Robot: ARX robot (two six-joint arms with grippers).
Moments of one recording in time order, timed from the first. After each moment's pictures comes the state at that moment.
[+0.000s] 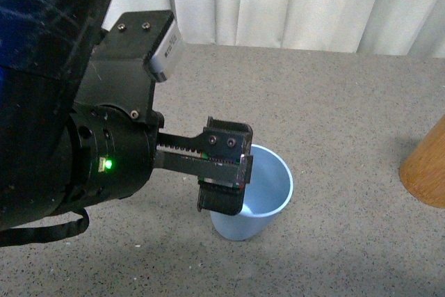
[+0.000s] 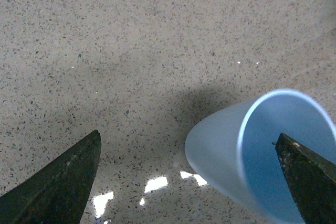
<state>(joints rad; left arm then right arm) -0.56 1.66 0.59 0.36 -0.06 -0.27 0.00 0.00 0.00 0.00 0.00 0.00</state>
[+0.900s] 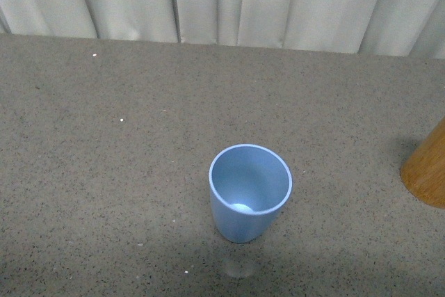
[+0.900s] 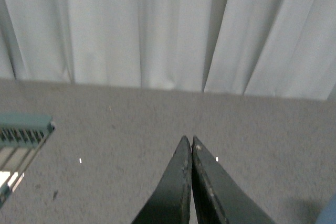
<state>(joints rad) 0.00 0.08 0.02 0.04 0.00 -0.01 0.00 0.00 0.00 0.00 0.00 0.00</state>
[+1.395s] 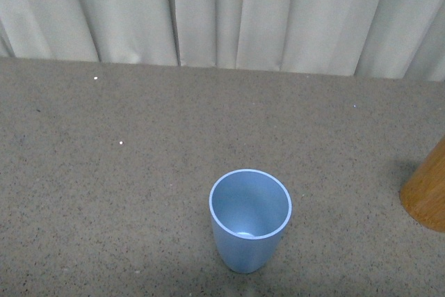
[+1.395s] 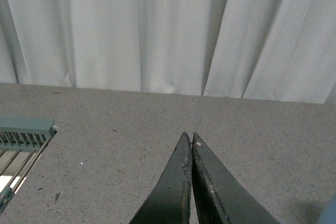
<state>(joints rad) 0.00 0.00 0.02 0.00 0.00 -0.01 0.00 0.00 0.00 0.00 0.00 0.00</state>
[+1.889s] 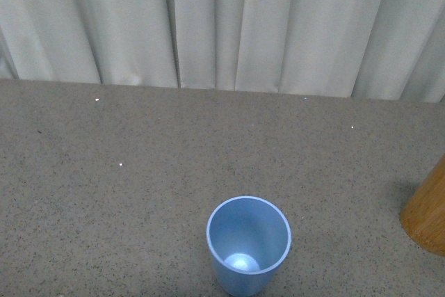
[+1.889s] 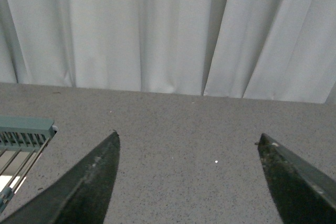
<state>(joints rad) 0.00 0.00 0.02 0.00 0.00 -0.01 -0.18 0.73 0.23 0.19 0.42 0.23</state>
